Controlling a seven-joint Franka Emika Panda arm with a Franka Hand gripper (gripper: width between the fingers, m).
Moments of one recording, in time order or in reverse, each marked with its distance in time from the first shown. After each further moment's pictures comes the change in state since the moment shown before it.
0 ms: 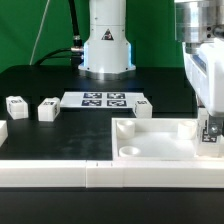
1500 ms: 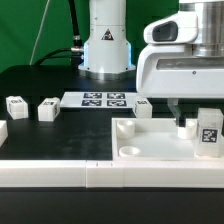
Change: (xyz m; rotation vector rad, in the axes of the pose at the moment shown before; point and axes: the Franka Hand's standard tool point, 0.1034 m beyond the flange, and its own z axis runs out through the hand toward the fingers) arm 0.001 -0.004 0.001 -0.029 0.021 -1.451
